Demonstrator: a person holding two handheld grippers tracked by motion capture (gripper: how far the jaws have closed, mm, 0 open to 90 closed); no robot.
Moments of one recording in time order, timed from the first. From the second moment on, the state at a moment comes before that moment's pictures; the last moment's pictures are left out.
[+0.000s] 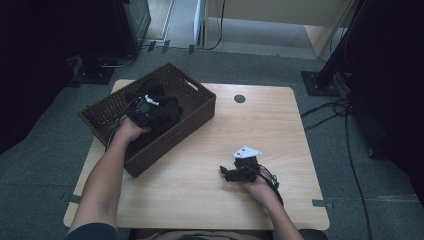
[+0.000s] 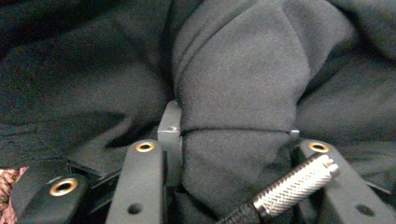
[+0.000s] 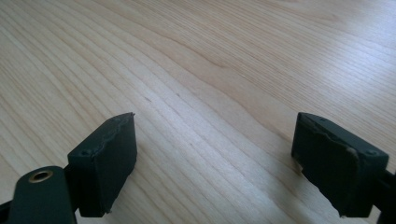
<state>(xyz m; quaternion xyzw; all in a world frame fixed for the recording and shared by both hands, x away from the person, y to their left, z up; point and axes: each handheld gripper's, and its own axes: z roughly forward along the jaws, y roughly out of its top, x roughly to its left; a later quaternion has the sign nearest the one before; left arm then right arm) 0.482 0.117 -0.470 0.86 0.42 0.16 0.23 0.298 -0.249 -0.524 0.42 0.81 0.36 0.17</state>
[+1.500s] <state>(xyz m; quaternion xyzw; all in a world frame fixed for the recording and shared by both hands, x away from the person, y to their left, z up) 0.418 0.104 -0.266 0.85 0.32 0.16 0.38 0.313 -0.303 -0.524 0.43 0.81 0.36 0.17</state>
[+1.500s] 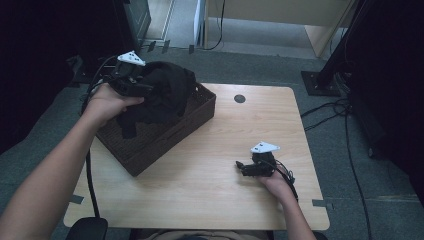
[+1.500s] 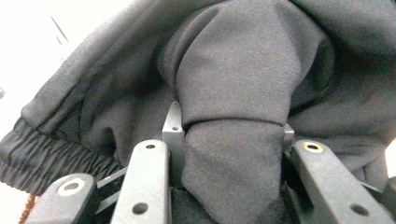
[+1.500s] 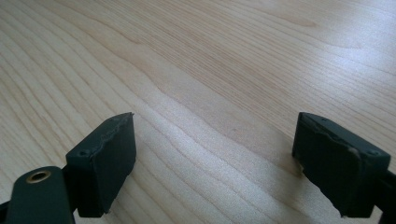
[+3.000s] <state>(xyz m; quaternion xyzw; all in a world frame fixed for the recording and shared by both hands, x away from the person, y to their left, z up) 0.353 -0.017 -0.404 0.91 0.21 0.02 0.37 0.312 -0.303 -0.524 0.43 0.81 0.36 0.18</state>
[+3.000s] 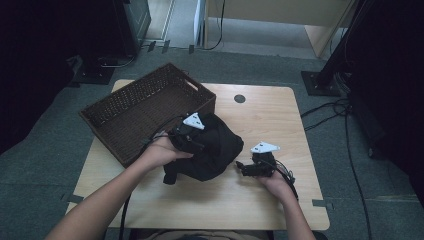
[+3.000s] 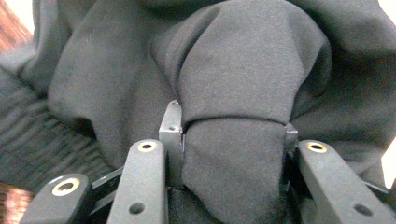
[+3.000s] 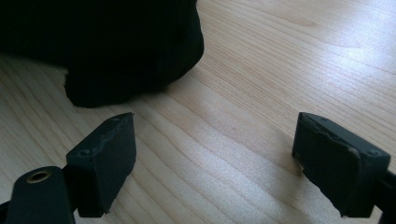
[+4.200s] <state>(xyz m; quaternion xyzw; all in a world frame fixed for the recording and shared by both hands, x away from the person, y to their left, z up) 0.361 0.050 -0.376 0.90 0.24 0.04 0.37 0.311 -0.303 -0.524 0.43 0.81 0.36 0.17</state>
